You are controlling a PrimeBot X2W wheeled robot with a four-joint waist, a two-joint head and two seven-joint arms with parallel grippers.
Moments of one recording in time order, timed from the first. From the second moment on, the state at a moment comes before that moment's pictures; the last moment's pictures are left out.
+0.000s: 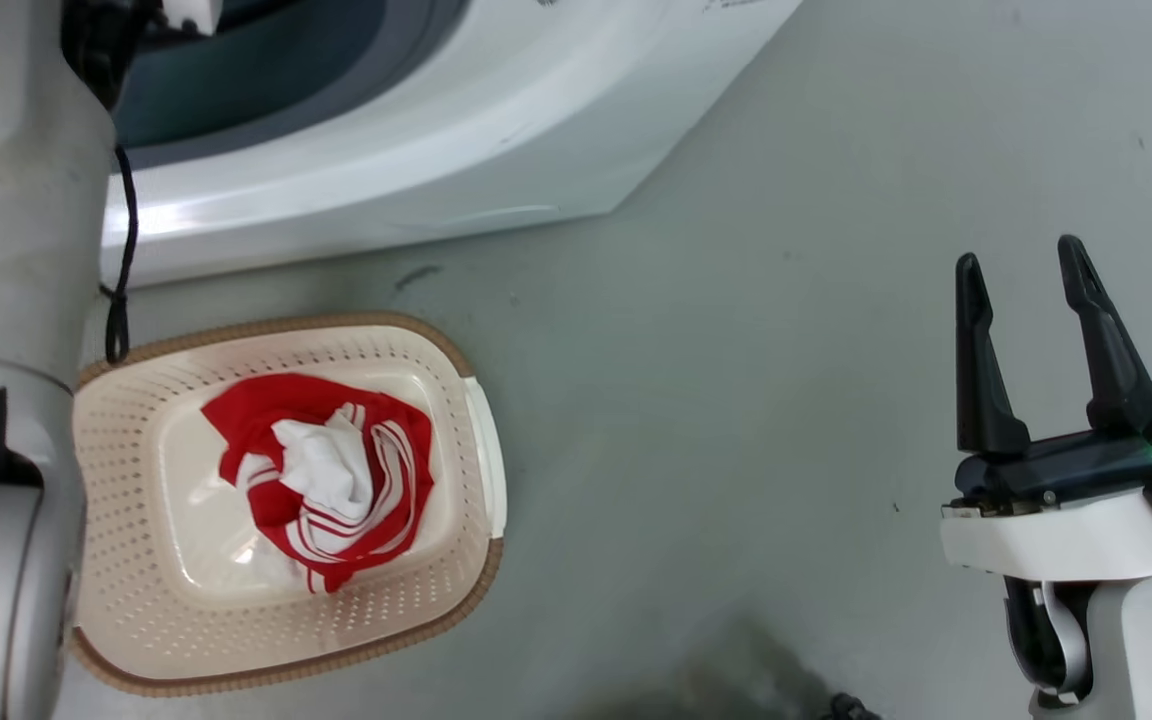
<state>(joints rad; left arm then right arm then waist) -1.42 0.30 -0.29 1.08 -0.19 -0.13 0.20 -0.19 -0.05 0.02 -0.11 0.08 0.13 -0.26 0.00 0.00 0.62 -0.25</state>
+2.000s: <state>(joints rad) -1.05 0.31 -0.58 0.96 -0.52 -0.13 -0.19 -0.08 -0.05 -0.06 -0.08 0.01 0.13 -0.26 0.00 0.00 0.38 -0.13</state>
